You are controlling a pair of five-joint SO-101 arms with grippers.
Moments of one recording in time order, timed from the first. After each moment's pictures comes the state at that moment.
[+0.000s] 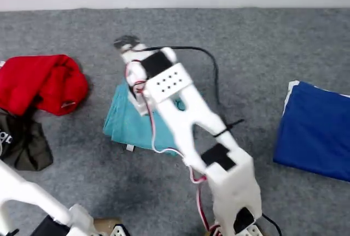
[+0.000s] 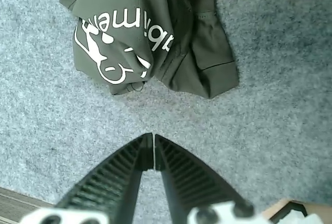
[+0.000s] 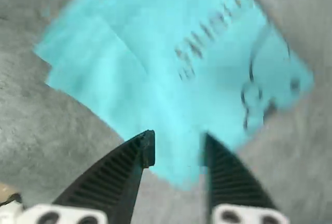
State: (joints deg) left arm -57.3 -22.6 11.2 96.2 -36.5; right arm -37.9 25.7 -35.6 100.5 -3.5
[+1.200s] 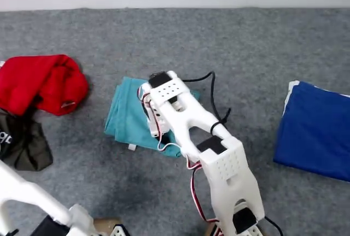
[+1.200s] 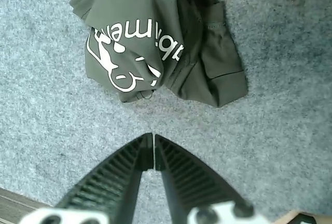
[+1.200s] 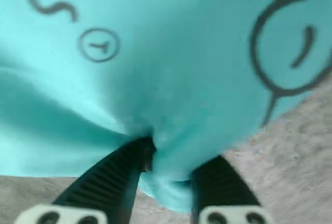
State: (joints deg) left arm -57.3 -22.6 11.2 93.7 -36.5; right arm -33.6 42.7 -20.7 92.6 -20.0
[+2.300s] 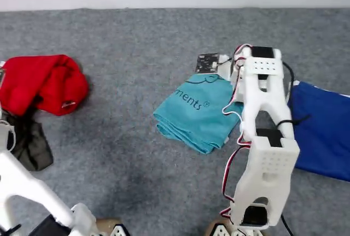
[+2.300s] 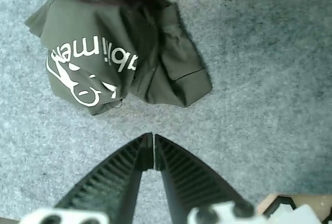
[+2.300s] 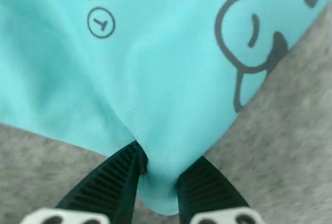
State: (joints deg) left arm -49.9 -22.6 11.2 98.3 -36.5; right arm -0.5 33.1 -22.7 77.9 82.9
